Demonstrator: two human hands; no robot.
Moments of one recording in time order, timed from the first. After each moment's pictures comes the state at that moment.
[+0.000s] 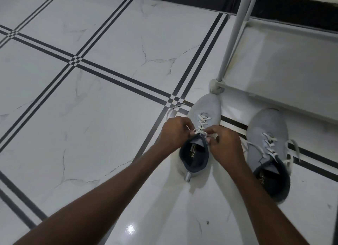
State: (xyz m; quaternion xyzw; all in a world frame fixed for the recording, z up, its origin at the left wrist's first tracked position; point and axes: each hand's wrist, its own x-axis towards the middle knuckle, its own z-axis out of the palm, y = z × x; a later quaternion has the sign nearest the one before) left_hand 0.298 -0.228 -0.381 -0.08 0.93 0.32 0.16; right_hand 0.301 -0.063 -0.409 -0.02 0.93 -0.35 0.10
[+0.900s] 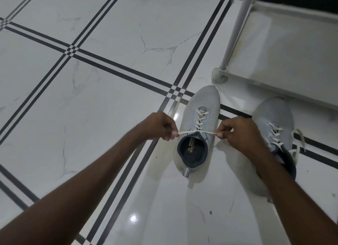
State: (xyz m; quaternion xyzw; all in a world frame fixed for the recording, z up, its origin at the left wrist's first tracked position) left_hand 0.305 -0.298 -0.398 -0.02 0.87 0.39 0.32; right_hand 0.282 -0.026 -0.413 -0.06 0.93 -0.30 0.19
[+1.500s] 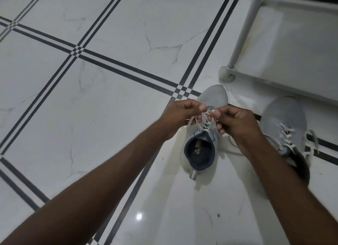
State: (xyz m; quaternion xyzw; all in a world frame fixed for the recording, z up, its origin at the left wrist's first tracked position) left_hand 0.284 -0.255 -0.393 -0.14 0.65 0.71 0.23; right_hand 0.278 -0.063 -0.392 0.06 0.64 -0.73 0.24
